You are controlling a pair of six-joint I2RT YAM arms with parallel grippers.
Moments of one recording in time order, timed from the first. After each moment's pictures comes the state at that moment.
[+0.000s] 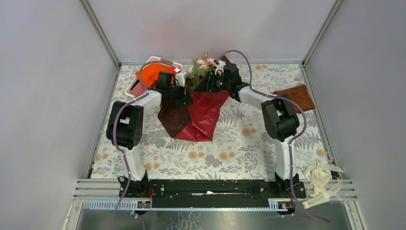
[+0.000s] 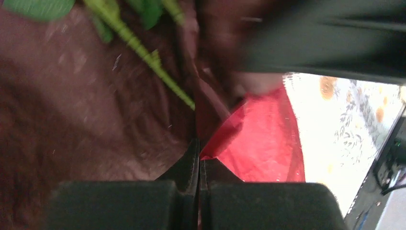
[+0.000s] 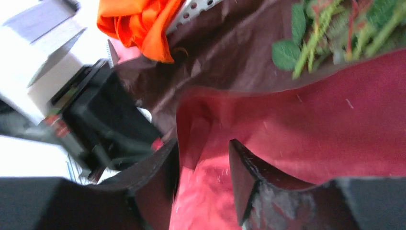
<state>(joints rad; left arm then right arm) -0.22 1.88 1.25 -0.13 0.71 -0.07 0.47 2.17 1.56 0.23 -0.55 0.58</state>
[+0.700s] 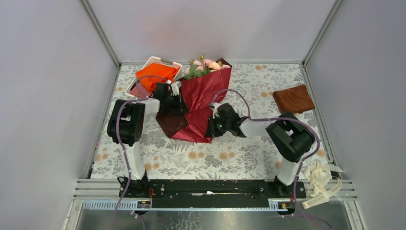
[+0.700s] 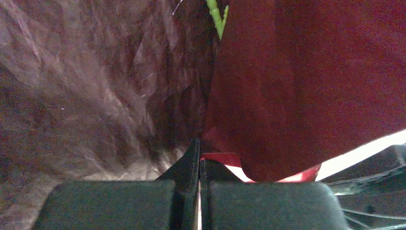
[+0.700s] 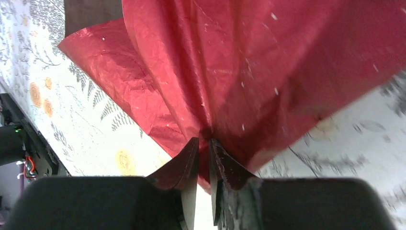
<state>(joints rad) -0.15 1.95 1.09 0.01 0.62 -0.29 0.71 1.83 0.88 0.17 -0.35 0.47</state>
